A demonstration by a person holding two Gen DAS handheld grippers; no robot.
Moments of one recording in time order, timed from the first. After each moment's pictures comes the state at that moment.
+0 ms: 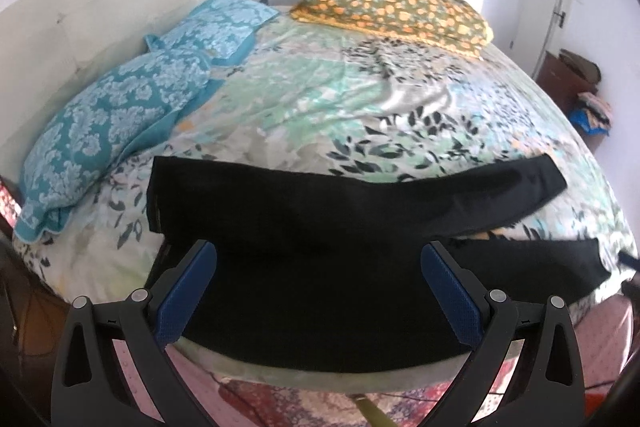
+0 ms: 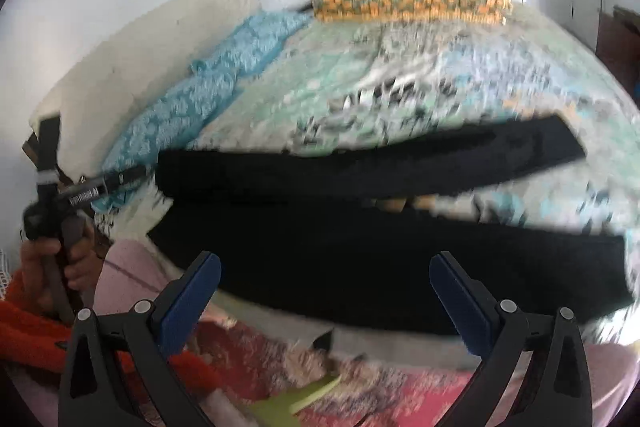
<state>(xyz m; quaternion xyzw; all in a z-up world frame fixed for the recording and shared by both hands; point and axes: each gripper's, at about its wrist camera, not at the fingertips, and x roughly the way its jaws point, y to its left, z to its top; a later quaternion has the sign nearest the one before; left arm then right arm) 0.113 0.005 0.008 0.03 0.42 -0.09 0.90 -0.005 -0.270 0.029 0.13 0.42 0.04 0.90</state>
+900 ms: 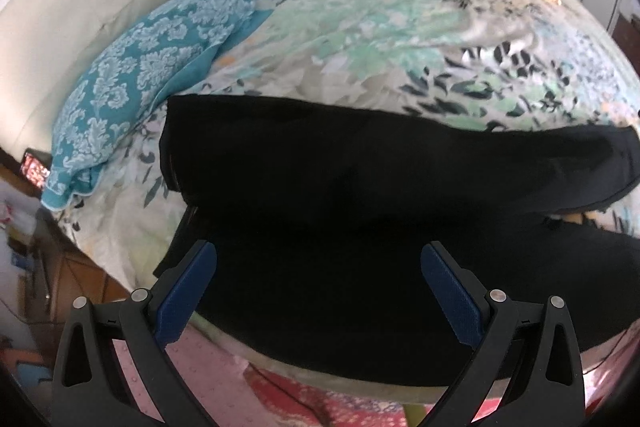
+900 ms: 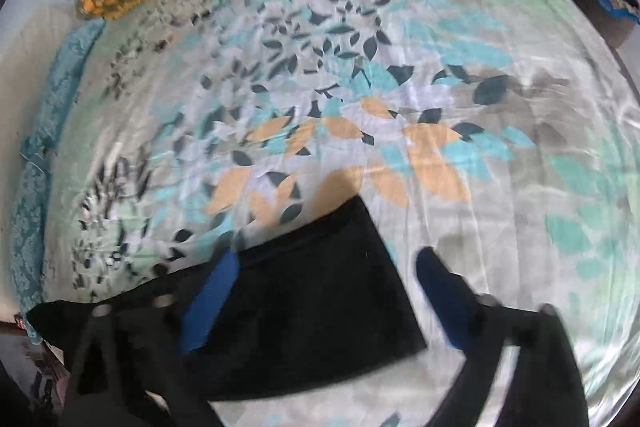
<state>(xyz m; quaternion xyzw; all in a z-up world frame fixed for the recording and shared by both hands) 0.170 -0.007 -0.071 0.09 0.52 0.04 0.85 0.295 -0.695 -0.143 0.20 0.61 -0.11 0.76</state>
